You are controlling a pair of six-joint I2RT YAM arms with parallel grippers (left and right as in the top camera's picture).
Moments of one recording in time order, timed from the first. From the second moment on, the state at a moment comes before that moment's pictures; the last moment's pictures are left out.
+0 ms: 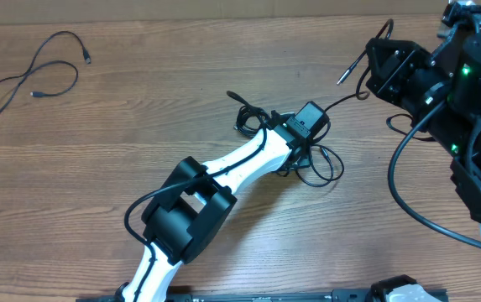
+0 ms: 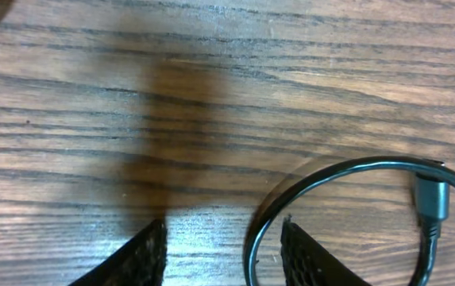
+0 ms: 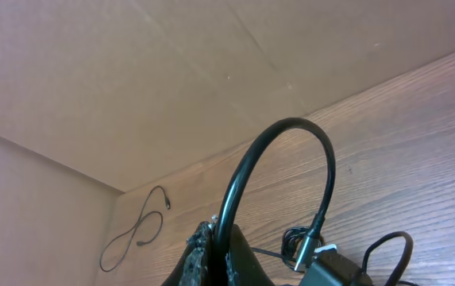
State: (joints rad) left arm -0.79 2.18 1.59 -0.70 -0.04 -0.91; right arm 0.27 1.26 1.82 -0.96 -0.06 0.70
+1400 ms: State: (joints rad) left arm -0.69 2.22 1.92 -1.34 -0.10 -0.79; right arm 0.26 1.26 1.82 -1.04 0.01 0.70
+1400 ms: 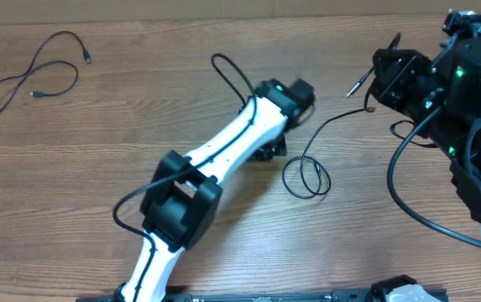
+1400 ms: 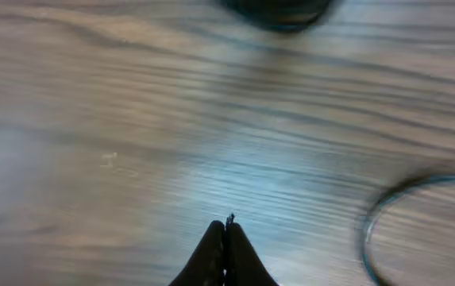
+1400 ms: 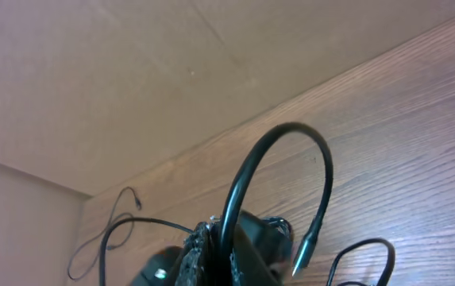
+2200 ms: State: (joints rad) left arm -0.78 2.36 1.90 -1.17 0.15 -0.78; right arm 0.24 1.30 1.82 -1.03 0.01 0.70
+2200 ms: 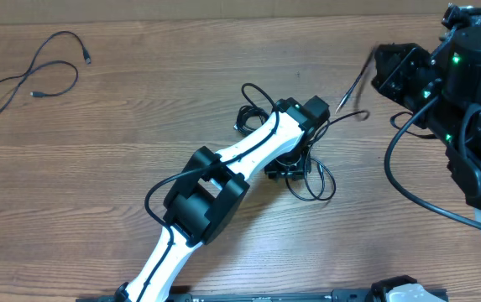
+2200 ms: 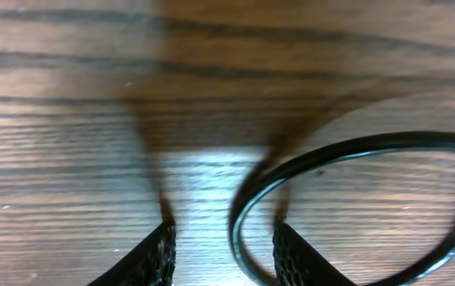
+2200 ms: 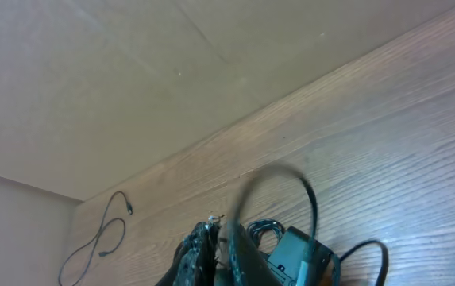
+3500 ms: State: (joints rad) left arm -0.57 1.81 1.92 -1.36 0.08 -0.67; right arm 0.01 1.59 1.77 -1.27 -0.12 0.55
